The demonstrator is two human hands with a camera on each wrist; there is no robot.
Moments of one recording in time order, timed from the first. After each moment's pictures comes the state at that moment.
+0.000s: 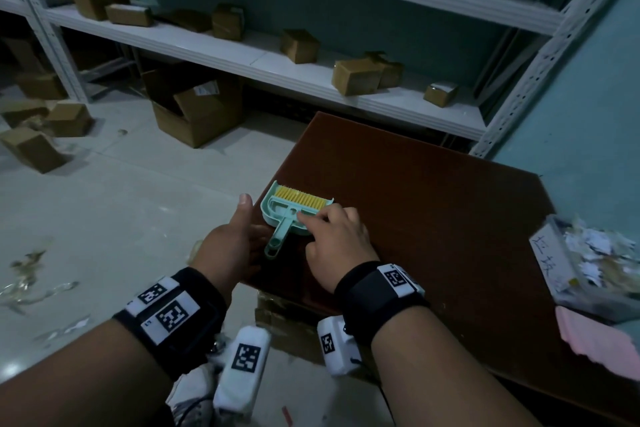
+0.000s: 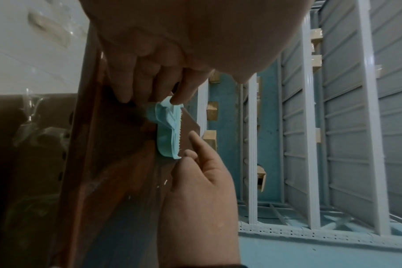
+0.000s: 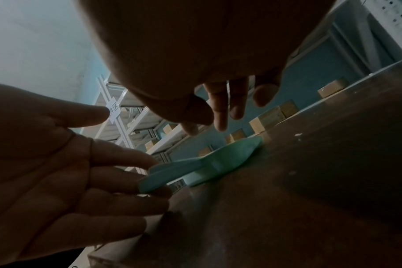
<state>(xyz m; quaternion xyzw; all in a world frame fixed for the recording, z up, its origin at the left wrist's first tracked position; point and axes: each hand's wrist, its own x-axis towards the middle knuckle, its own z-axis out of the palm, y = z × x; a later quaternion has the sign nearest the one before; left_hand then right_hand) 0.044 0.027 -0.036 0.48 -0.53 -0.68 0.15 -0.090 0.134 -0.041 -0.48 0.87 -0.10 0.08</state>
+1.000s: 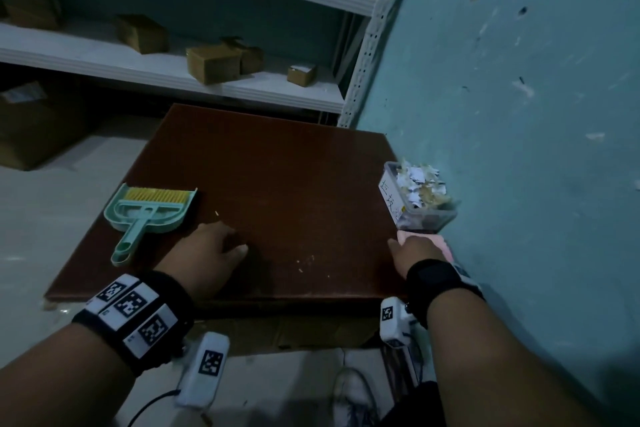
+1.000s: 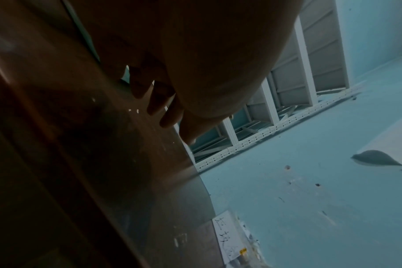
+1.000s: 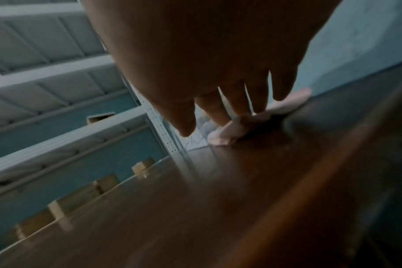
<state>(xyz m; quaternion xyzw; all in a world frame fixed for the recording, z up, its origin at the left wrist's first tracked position) -0.036 0.122 -0.034 0.26 -0.90 -0.33 -0.08 -0.236 0.432 -0.069 -0.01 1.00 0.01 0.09</state>
